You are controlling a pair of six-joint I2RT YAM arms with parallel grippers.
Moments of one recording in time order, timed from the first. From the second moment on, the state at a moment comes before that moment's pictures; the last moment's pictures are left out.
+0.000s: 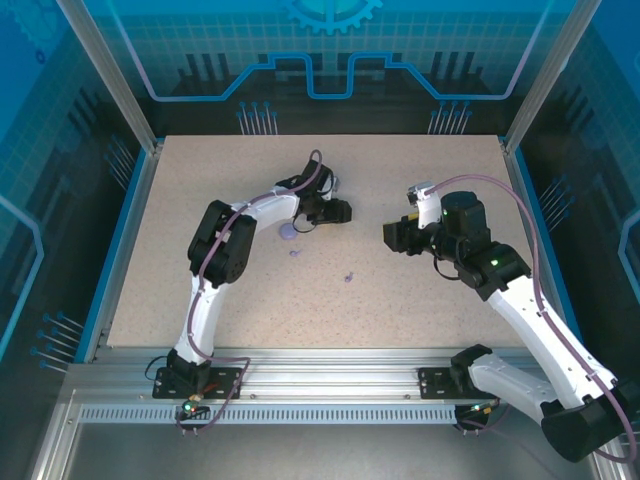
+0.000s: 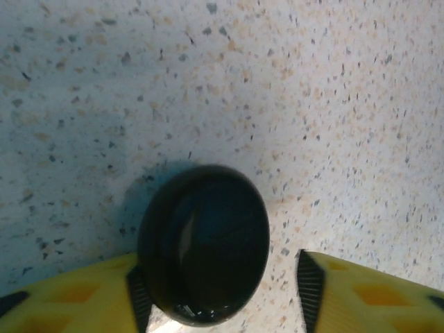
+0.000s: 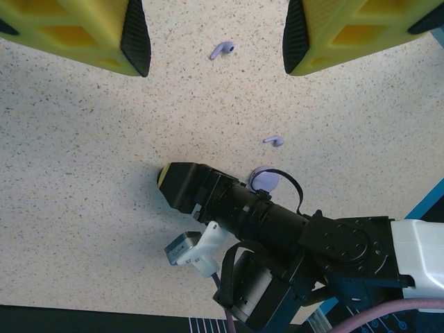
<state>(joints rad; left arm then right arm) -0.46 2.27 1.69 -0.42 0.31 -0.48 0.41 0.96 0.98 -0.58 -0.21 0.17</state>
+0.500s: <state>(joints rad) -0.45 2.18 1.65 -0.47 0.18 -0.40 0.41 0.96 0.96 -0.59 -0.20 0.17</state>
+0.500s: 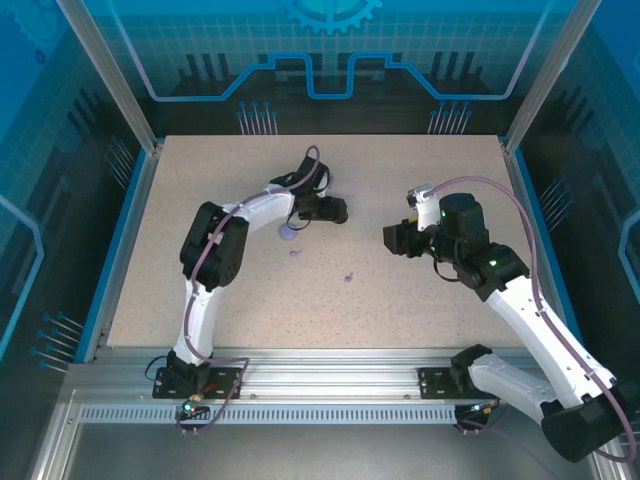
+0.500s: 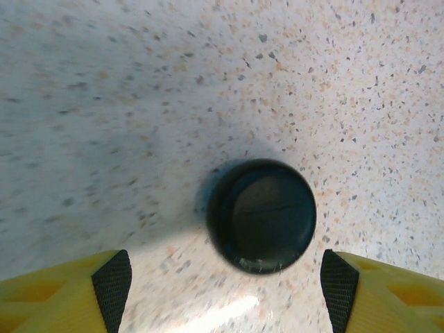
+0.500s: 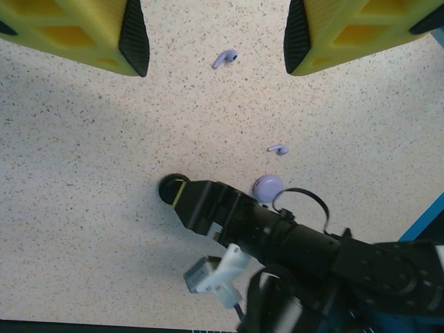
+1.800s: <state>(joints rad) -0.19 1.78 0.95 -0.13 0.51 -0.66 0.54 2.39 2.17 -0.83 -0.46 0.09</state>
